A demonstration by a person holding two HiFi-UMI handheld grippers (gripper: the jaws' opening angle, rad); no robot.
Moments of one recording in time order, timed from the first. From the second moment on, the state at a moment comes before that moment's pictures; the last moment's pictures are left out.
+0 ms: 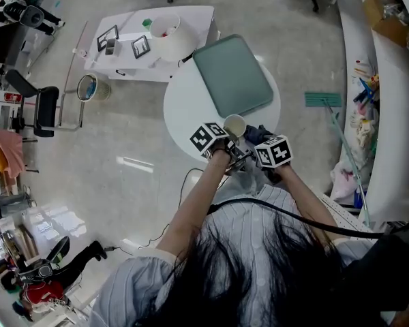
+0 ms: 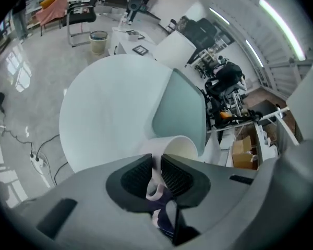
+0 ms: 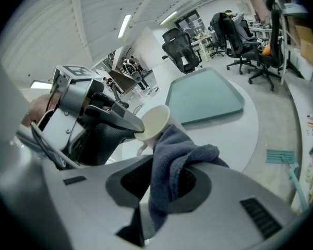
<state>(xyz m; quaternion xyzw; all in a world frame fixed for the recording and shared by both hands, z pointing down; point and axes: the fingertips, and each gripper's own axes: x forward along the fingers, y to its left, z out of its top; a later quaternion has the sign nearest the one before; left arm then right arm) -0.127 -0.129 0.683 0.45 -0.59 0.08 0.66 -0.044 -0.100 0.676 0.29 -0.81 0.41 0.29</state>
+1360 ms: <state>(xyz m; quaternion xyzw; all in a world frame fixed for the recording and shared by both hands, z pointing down) -0.126 -0.117 0.668 0.53 -0.52 0.05 0.67 -0.040 -0.104 0.653 0.32 -0.80 0.45 0.23</state>
